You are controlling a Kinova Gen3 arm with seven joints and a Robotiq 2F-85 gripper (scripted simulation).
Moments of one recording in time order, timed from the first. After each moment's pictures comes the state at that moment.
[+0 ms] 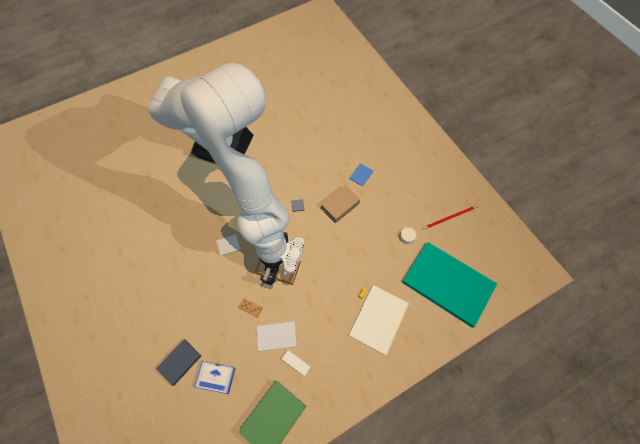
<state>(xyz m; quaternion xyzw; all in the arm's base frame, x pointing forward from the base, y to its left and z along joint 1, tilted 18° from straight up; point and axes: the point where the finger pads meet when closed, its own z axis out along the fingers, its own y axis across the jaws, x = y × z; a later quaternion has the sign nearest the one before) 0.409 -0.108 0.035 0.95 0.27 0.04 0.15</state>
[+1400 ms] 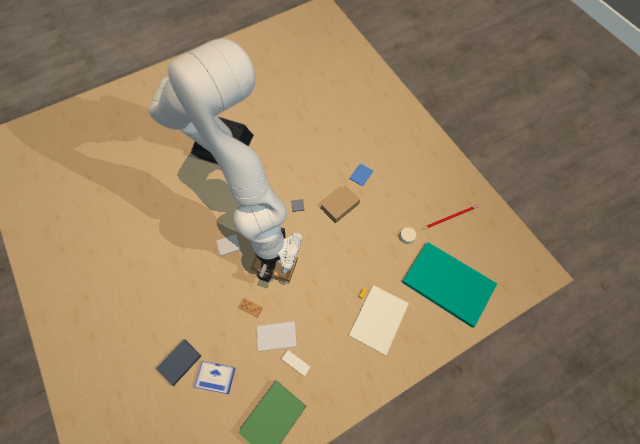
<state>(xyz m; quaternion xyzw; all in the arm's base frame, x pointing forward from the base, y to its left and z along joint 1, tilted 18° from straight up) 0.400 -0.104 0.065 0.95 0.26 0.03 0.15</state>
